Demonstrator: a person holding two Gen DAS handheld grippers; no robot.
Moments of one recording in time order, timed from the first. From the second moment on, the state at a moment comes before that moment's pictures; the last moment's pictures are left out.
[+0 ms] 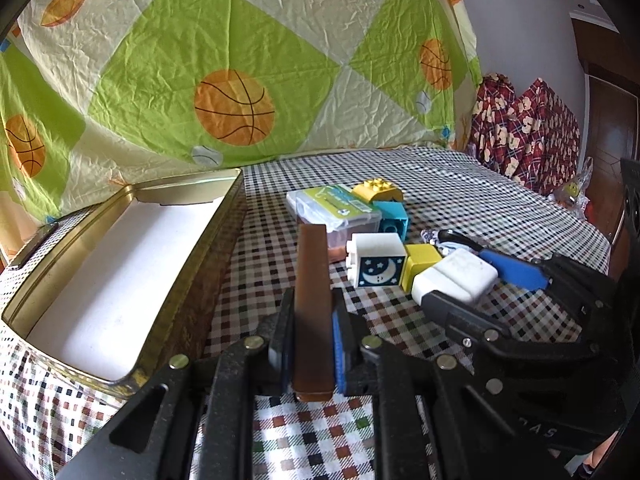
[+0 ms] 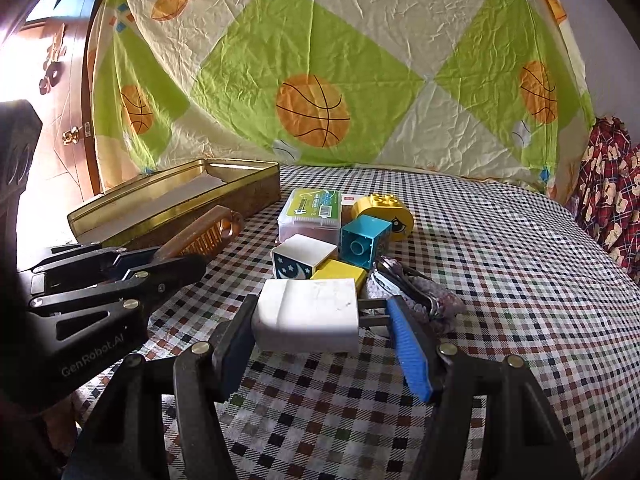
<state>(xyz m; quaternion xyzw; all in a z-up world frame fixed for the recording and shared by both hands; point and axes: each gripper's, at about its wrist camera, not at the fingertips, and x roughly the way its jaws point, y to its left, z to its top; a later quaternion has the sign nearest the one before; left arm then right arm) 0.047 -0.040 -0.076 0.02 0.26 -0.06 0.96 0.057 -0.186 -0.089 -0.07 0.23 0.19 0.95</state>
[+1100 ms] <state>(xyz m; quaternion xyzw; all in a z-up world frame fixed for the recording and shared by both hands) 0.021 -0.036 -0.068 0.00 0.18 -0.07 0.98 0.038 -0.198 -0.081 -0.04 0.15 0.19 0.97</state>
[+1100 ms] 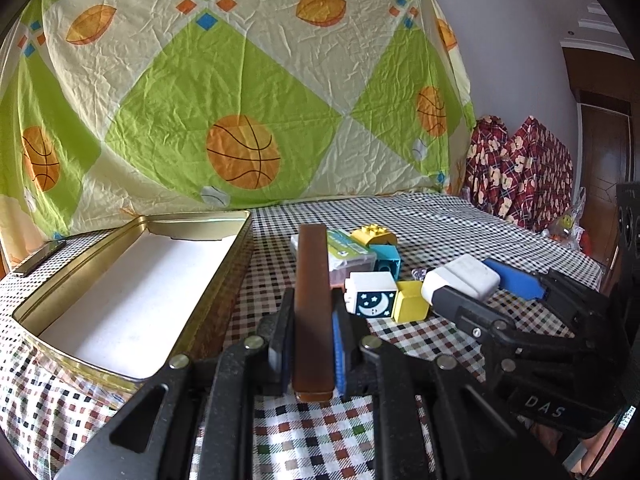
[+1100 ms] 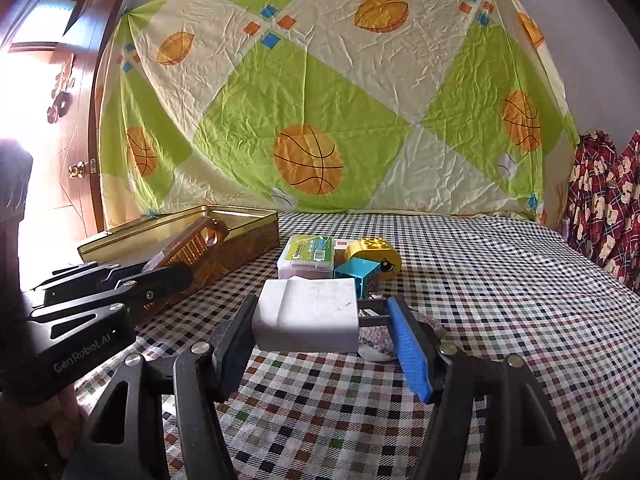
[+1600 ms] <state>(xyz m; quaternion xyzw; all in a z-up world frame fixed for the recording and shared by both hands) 0.008 -0.013 -0.046 0.01 0.12 -0.02 0.99 0.041 -0.196 -0.063 -0.05 0.11 0.17 0.98</state>
